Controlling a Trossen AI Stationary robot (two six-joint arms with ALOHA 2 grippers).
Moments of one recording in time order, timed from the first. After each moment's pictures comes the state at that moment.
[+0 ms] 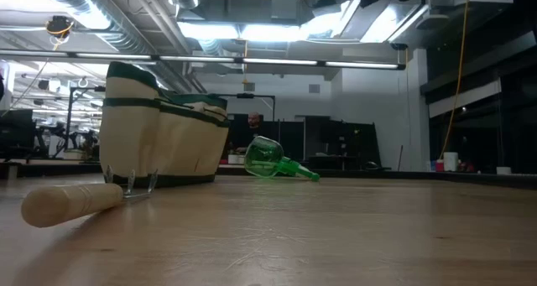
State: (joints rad) left arm -0.14 1.13 0.97 0.06 -0.11 0.23; right arm 0.04 1.63 1.08 0.62 -0.57 -0.16
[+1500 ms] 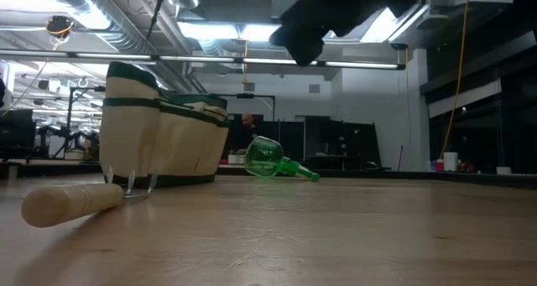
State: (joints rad) left arm -0.01 0.76 0.97 -0.44 -0.49 0.04; right arm 0.11 1.63 1.08 -0.06 -0.34 -0.02
